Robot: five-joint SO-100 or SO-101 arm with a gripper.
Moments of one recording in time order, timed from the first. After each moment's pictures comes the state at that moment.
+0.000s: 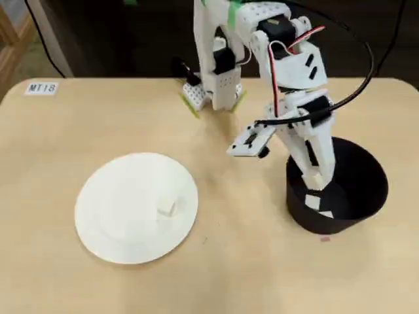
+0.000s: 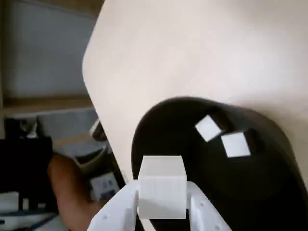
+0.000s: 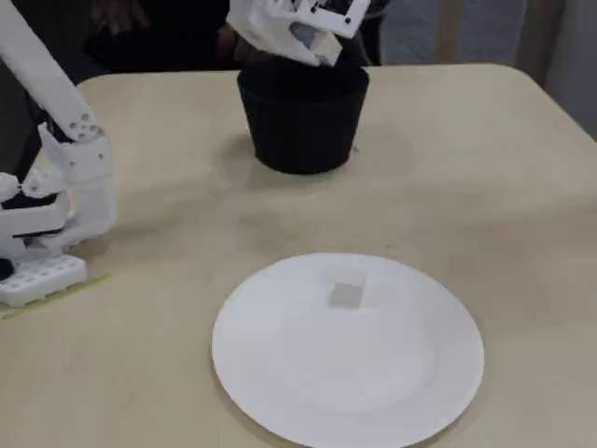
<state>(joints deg) -33.9 112.4 109.2 46.0 -17.3</state>
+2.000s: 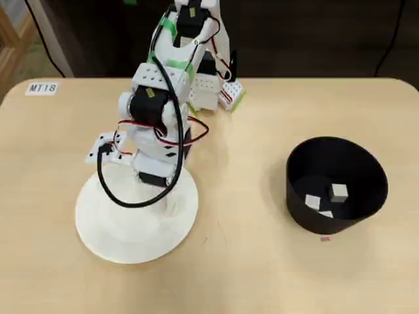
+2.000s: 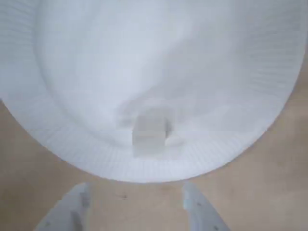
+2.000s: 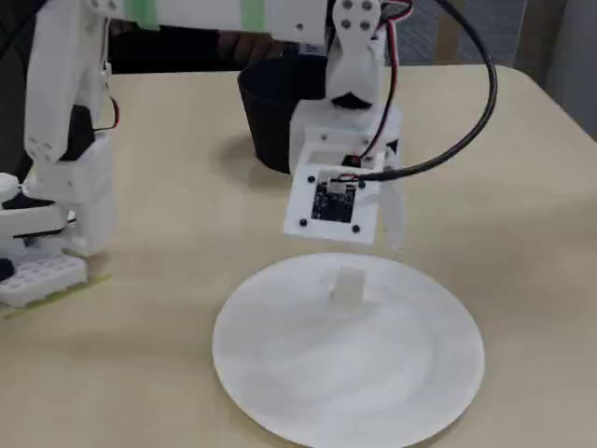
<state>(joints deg) 14.4 72.5 69.6 92.8 -3.4</state>
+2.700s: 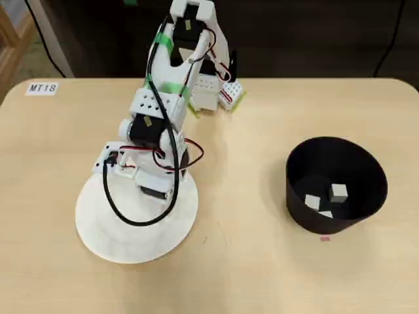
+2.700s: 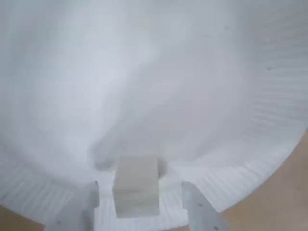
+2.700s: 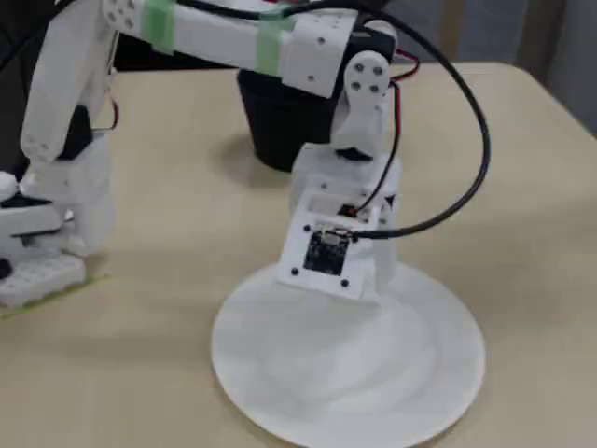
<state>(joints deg) 16.2 65.0 72.5 88.3 -1.4</state>
